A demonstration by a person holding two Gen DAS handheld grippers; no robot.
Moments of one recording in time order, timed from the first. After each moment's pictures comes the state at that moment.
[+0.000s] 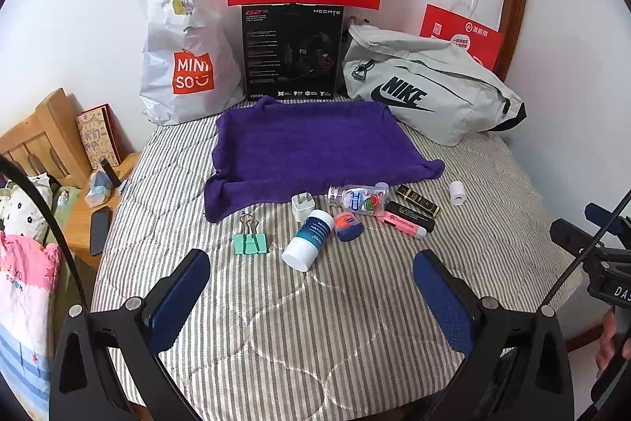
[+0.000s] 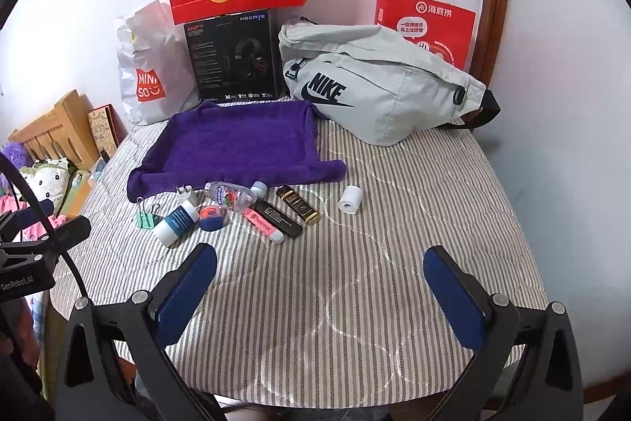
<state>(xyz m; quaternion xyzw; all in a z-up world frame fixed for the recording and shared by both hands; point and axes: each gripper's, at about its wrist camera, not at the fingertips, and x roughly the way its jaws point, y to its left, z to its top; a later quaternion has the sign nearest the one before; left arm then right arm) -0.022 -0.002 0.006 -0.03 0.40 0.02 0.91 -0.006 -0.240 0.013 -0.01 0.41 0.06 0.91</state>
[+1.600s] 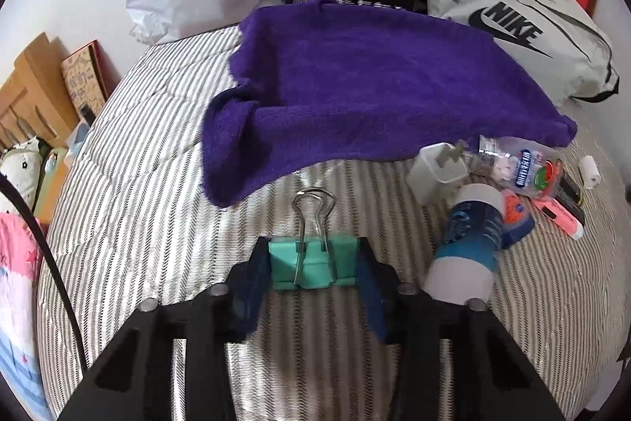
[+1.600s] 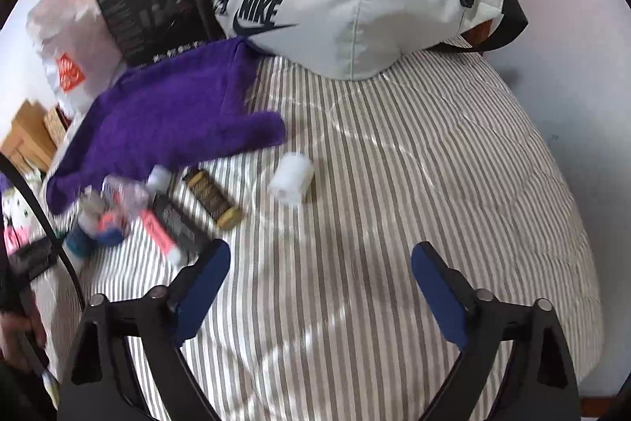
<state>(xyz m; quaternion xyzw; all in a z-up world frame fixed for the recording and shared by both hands) 0.093 0.070 -0.153 -0.02 0.48 0.07 0.87 0.121 -0.293 -0.109 0.04 0.50 0.04 0.87</state>
